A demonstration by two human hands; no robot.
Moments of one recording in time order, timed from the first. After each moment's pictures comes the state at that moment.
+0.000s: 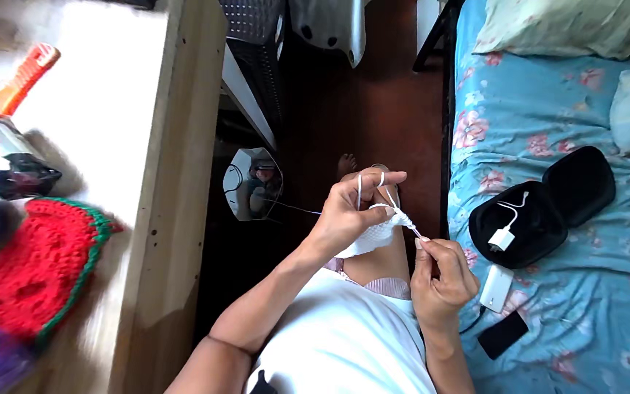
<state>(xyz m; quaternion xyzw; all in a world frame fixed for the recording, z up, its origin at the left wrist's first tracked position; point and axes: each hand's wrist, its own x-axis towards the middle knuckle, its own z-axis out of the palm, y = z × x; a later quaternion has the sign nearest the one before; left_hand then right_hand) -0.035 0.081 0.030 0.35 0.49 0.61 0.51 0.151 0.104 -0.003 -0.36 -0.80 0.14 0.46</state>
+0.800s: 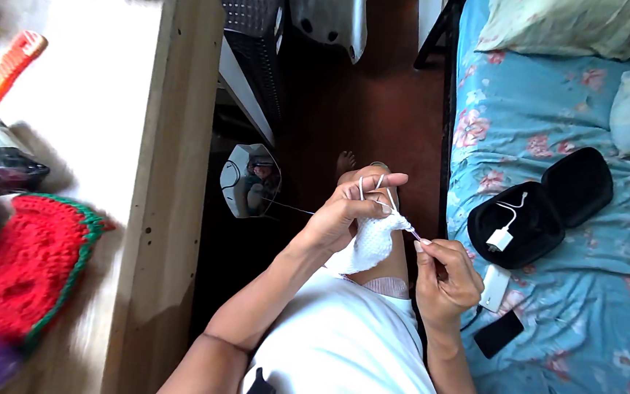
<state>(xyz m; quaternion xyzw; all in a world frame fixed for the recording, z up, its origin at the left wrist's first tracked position) -0.041 0.084 0.022 0.19 0.34 0.63 0.67 0.155 0.110 -0.006 -0.32 -0.78 0.23 0.49</state>
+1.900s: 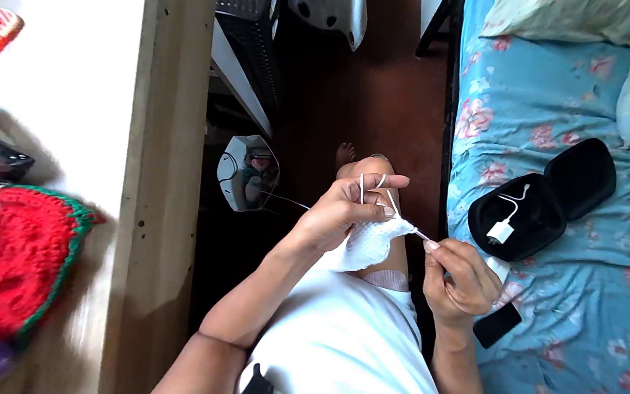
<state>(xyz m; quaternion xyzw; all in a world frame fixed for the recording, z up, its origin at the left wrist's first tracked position) -0.044 0.074 0.039 0.23 0.41 0.57 0.67 0.172 0.117 -0.002 -0.27 -0.83 0.11 0.47</state>
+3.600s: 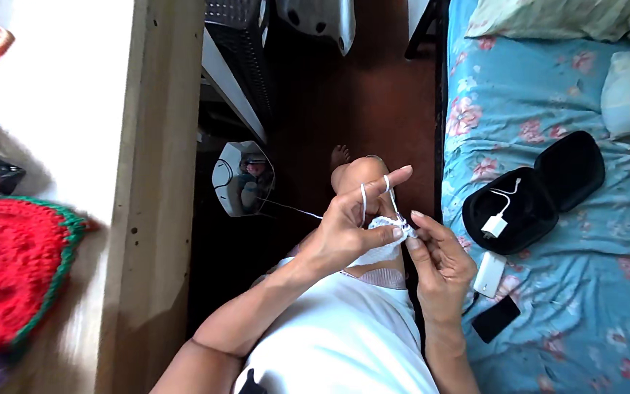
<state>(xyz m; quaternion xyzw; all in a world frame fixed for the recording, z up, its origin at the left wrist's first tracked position) -0.017 0.065 0.039 0.36 0.44 0.60 0.56 0.156 0.102 0.011 -0.31 -0.68 0.48 0.45</state>
